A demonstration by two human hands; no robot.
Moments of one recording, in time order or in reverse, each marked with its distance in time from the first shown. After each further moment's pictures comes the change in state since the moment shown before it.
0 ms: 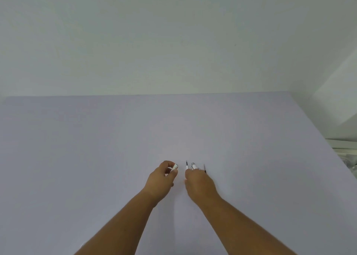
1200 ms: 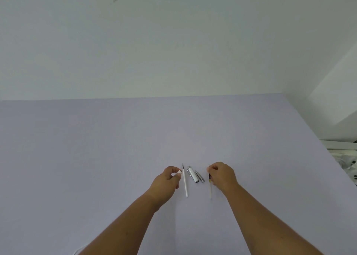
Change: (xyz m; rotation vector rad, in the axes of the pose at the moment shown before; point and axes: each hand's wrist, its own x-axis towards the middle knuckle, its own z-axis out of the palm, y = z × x) left_hand 0.005 0.009 0.016 -0.008 -0.124 -0.041; right_hand 0.020 0.077 -0.033 0.674 -0.015 0.550
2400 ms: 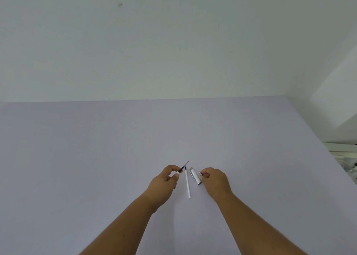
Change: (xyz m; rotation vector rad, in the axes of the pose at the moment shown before) left_hand -0.010 0.001 -0.014 0.017 -0.001 0.067; right_hand -0.017 -0.004 0.026 -0.201 0.031 -0.132
